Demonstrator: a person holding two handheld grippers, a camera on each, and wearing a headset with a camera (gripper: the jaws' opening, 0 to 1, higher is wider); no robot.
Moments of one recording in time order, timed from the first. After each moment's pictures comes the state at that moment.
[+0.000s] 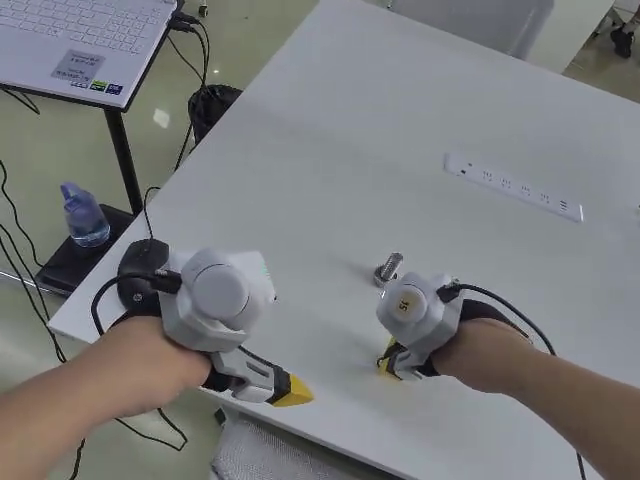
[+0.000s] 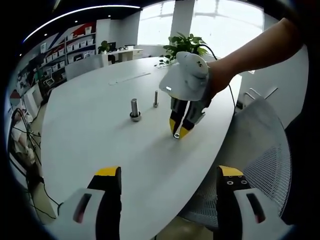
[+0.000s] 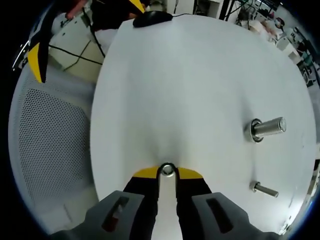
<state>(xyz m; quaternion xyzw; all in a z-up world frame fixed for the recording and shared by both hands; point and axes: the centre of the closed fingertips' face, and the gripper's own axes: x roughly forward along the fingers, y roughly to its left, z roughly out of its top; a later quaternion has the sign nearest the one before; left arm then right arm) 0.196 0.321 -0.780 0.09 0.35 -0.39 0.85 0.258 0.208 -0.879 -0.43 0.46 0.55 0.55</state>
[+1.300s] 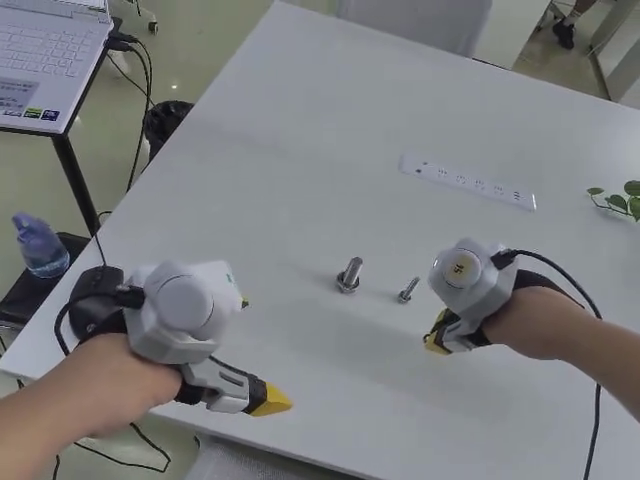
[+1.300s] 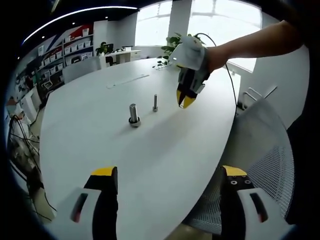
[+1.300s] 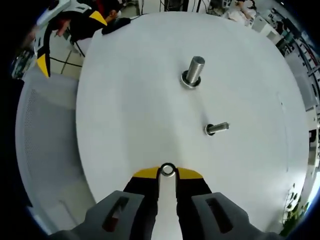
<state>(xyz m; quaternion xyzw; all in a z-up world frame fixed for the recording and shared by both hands) 0.213 0.312 -0.779 0.10 0.34 -0.40 0.85 0.326 0.116 -0.838 -0.41 0.49 0.48 0.60</state>
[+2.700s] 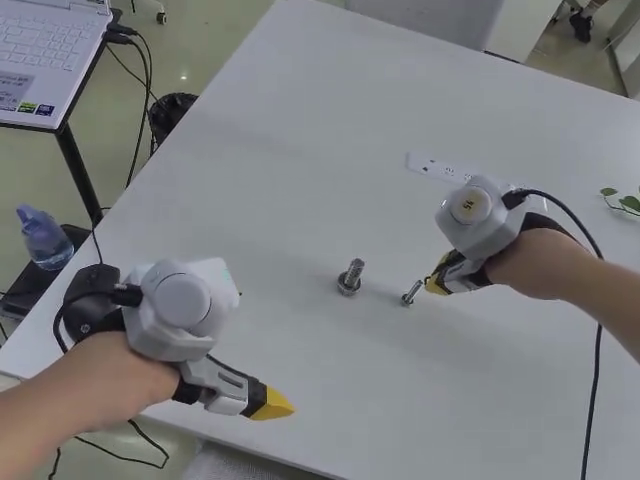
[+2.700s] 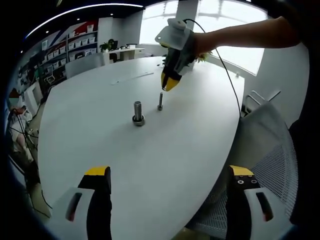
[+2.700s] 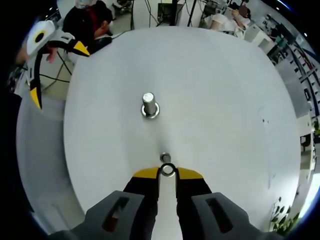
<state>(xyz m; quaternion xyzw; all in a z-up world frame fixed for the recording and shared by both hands) 0.224 0.312 -0.789 0.08 0.35 -0.39 0.85 0.389 0.151 -0.800 -0.41 0.45 0.48 0.63</state>
